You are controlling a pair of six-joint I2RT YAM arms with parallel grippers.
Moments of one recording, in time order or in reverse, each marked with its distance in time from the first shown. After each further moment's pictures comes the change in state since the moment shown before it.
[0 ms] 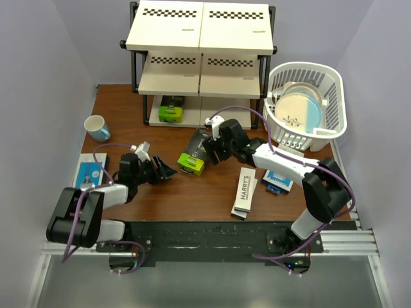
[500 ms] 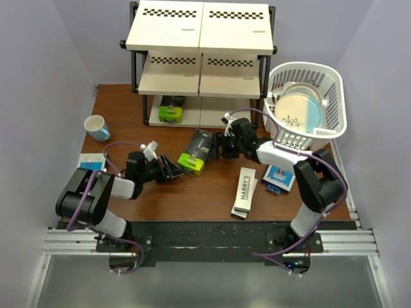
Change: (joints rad) left arm -0.064 0.206 0.029 0.219 0.088 -0.097; right arm -0.145 0.089 -0.078 0.152 -0.278 0.428
